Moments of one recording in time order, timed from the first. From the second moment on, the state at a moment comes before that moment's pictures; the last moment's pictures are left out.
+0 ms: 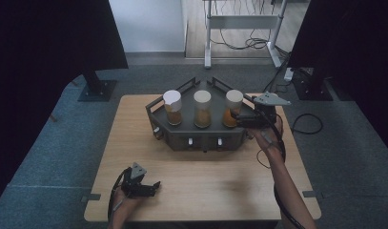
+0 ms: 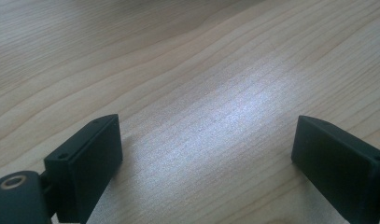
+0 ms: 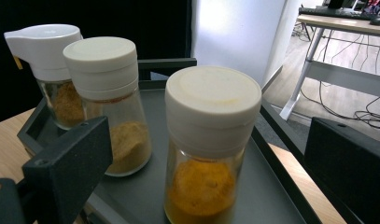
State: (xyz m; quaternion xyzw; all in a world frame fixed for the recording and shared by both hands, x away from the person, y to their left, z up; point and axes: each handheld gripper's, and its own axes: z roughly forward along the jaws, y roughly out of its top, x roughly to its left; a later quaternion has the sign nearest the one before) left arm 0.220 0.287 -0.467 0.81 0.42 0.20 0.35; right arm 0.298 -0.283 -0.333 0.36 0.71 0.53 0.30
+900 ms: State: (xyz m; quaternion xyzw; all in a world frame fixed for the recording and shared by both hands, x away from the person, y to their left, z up) left arm 0.220 0.288 -0.467 0.81 0.42 0.20 0.35; right arm 0.262 -0.306 -0.337 0.36 0.70 0.52 0.32
